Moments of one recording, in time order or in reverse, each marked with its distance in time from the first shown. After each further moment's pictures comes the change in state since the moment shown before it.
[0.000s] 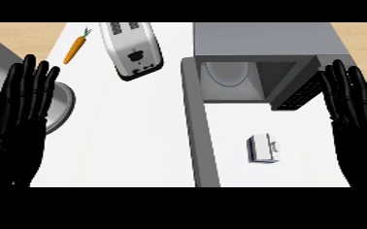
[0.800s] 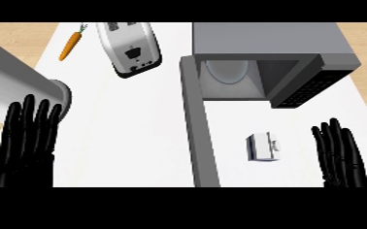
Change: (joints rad) left arm 0.278 -0.106 -0.064 -0.046 0.181 0.105 -0.016; right arm 0.434 0.108 0.242 -0.159 0.157 -0.159 -0.050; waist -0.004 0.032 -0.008
